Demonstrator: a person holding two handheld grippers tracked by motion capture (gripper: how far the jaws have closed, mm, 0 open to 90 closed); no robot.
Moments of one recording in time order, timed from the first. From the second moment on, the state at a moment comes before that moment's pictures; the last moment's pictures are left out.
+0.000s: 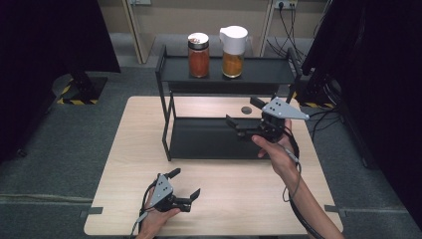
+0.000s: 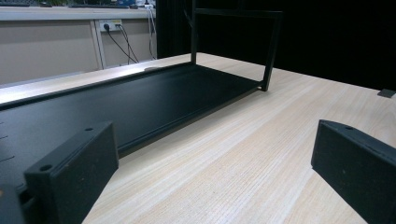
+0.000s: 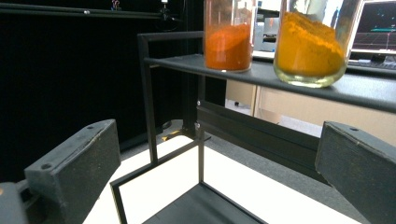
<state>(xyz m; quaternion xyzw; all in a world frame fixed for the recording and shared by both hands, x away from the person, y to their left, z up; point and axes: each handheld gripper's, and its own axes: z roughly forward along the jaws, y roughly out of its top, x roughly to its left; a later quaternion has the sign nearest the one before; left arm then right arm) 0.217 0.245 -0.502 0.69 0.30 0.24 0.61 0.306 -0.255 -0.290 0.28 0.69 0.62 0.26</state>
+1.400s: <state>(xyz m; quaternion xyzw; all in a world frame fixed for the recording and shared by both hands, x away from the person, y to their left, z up) 0.217 0.246 -0.502 0.69 0.31 0.24 0.61 0.272 -0.264 -0.363 0.28 0.70 0.61 0.25</state>
